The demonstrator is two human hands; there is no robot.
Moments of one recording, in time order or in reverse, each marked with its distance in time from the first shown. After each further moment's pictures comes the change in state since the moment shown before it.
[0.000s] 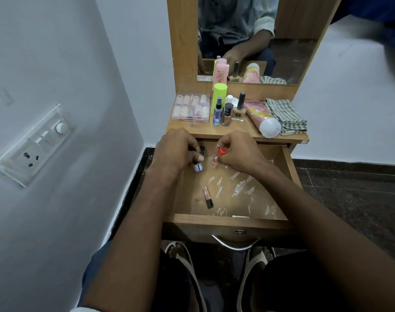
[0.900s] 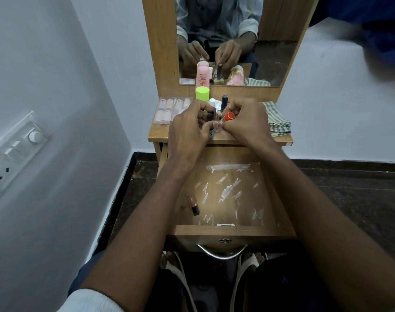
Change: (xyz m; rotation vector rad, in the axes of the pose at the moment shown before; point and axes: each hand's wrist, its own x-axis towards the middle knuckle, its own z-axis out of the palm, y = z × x) left_hand 0.033 0.065 0.033 -0.314 0.483 0.285; right_hand 0.029 0.010 -0.058 0.124 0.417 0.020
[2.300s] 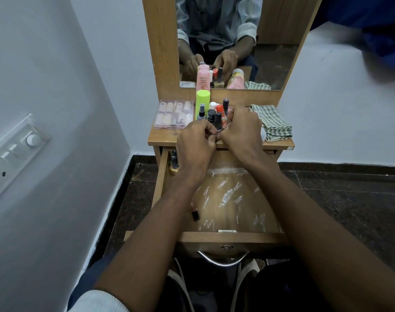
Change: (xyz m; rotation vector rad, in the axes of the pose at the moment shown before) left_hand -0.009 -0.009 0.031 0.100 0.009 -0.122; right_hand -0.007 -0.008 0.020 -0.173 0.067 0.066
